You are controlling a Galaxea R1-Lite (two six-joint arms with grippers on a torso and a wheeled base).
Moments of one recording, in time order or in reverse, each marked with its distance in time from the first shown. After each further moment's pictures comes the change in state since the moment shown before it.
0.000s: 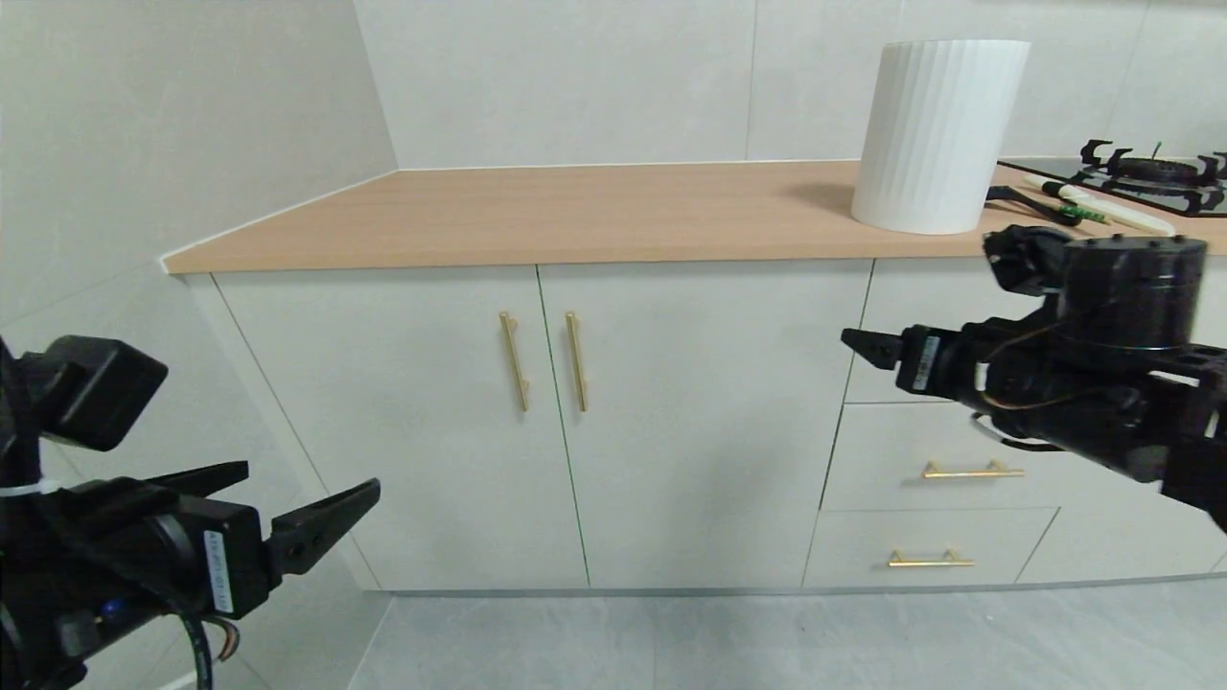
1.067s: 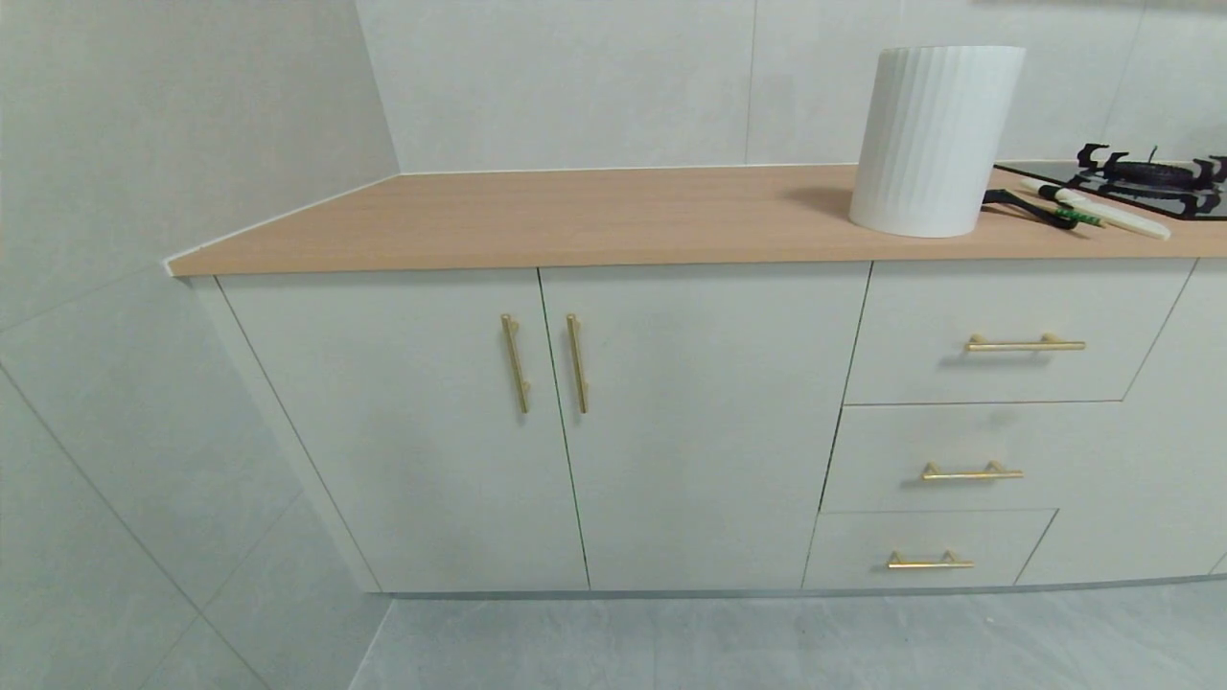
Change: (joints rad) left arm 0.234 -0.900 0.217 0.304 0.166 0.167; right arm -0.239 -1.329 0.503 0.486 -0.038 -0.389
